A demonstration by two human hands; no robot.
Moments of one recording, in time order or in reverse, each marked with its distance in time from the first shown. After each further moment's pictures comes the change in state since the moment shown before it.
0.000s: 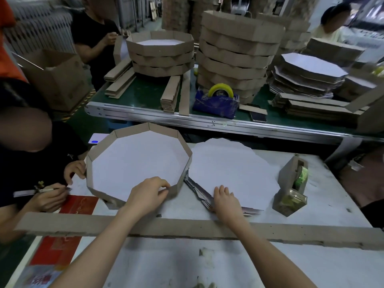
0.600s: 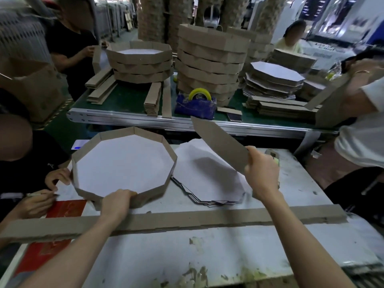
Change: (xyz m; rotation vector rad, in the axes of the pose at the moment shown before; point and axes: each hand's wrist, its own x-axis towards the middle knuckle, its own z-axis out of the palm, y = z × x) left_hand -0.035 -0.050 0.014 0.190 -0.004 -0.148; right_hand -0.085 0.067 -0.143 0.364 0.700 0.350
